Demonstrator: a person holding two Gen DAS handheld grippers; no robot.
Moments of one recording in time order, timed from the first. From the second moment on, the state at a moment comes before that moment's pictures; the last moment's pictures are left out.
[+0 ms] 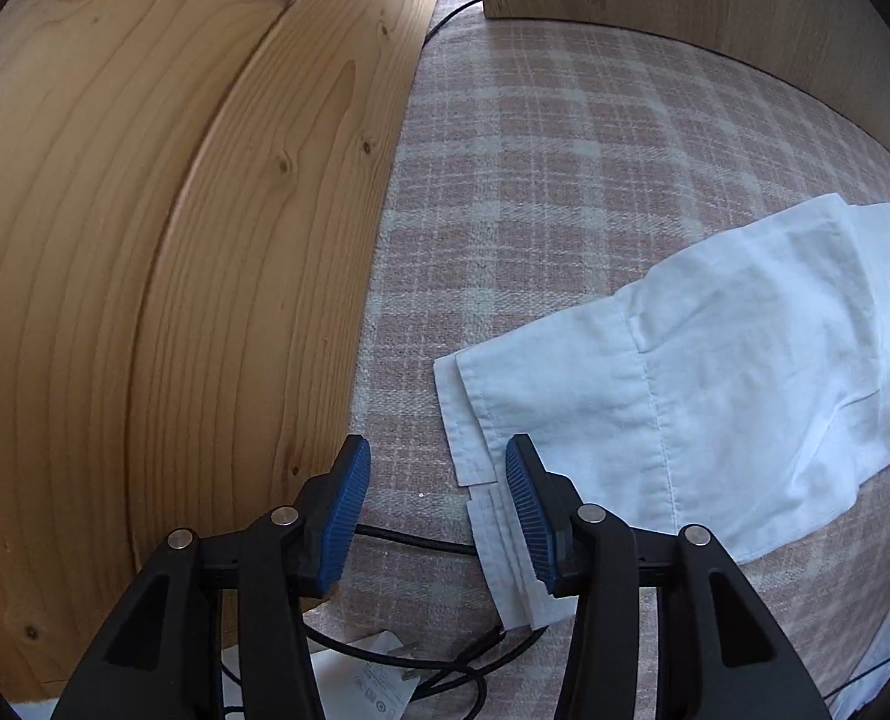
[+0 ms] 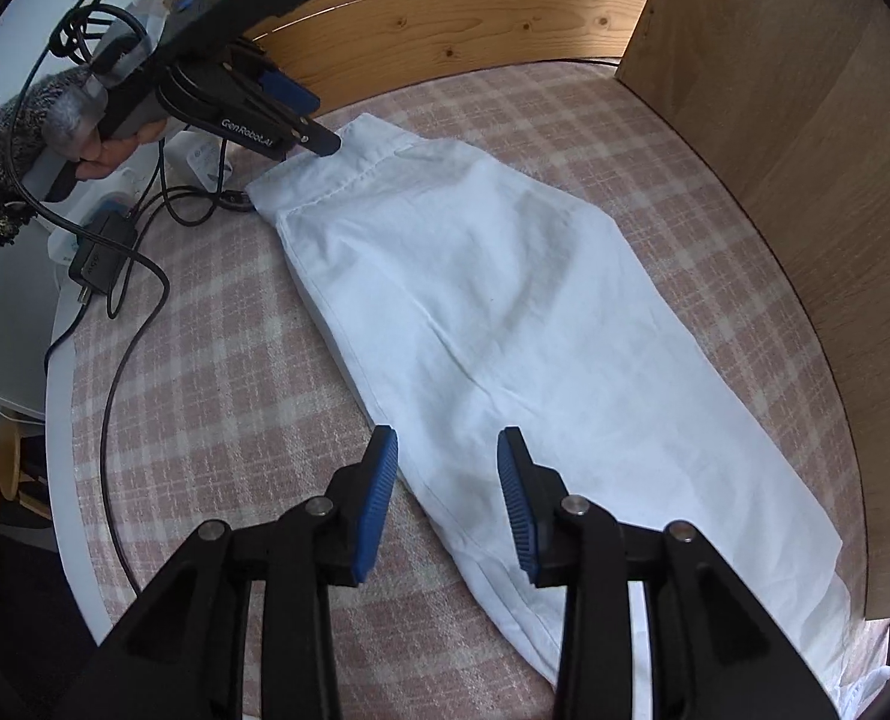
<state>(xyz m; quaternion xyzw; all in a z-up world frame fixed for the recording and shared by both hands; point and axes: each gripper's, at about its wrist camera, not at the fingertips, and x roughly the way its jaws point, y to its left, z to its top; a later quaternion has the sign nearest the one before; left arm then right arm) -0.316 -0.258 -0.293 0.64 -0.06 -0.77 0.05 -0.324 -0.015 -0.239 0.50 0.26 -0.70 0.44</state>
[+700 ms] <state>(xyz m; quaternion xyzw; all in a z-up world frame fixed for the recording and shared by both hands) -0.322 -0.258 -0.287 0.63 -0.02 -0.78 0.04 -0.322 -0.029 -0.268 0.52 0.23 -0.69 0.45</state>
